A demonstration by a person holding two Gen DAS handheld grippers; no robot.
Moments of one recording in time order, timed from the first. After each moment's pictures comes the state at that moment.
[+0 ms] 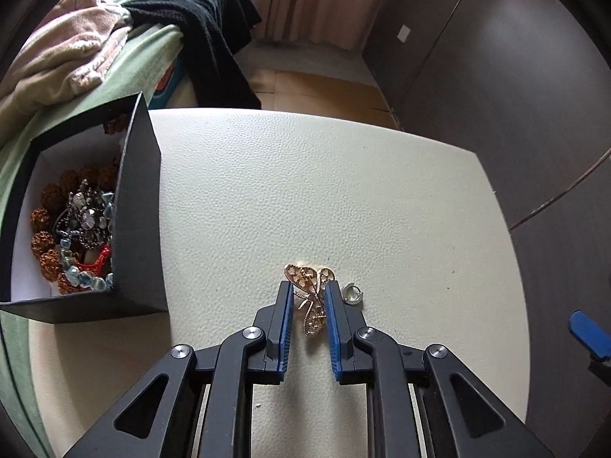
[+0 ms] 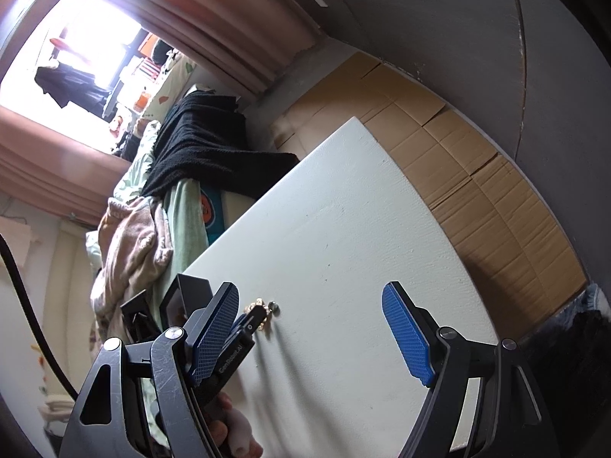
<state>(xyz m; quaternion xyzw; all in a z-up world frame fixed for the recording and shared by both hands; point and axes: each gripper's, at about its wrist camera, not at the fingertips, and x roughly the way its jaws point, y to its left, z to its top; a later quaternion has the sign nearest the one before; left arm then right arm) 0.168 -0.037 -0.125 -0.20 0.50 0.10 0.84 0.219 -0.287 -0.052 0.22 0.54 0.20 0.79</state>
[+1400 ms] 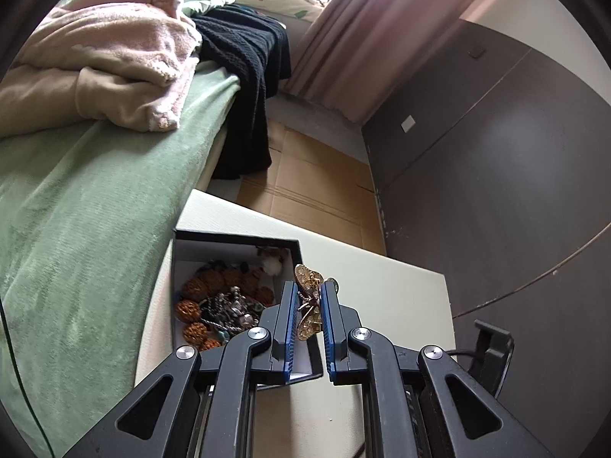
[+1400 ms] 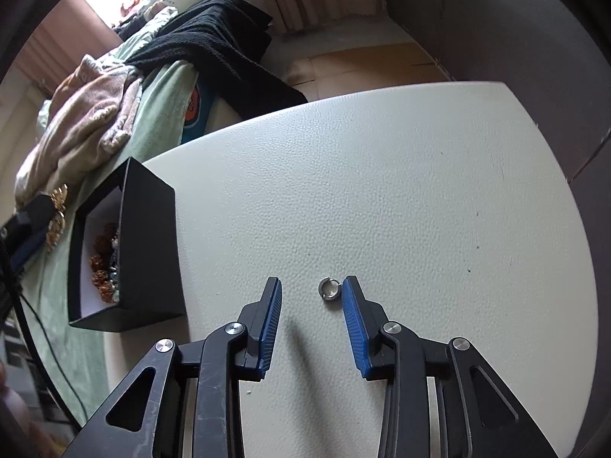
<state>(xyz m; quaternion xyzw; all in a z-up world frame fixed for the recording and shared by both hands) 0.116 0.099 -0.044 -0.33 0.38 0.09 0.86 0.208 -0.121 -0.122 -0.03 0.56 0.21 0.80</state>
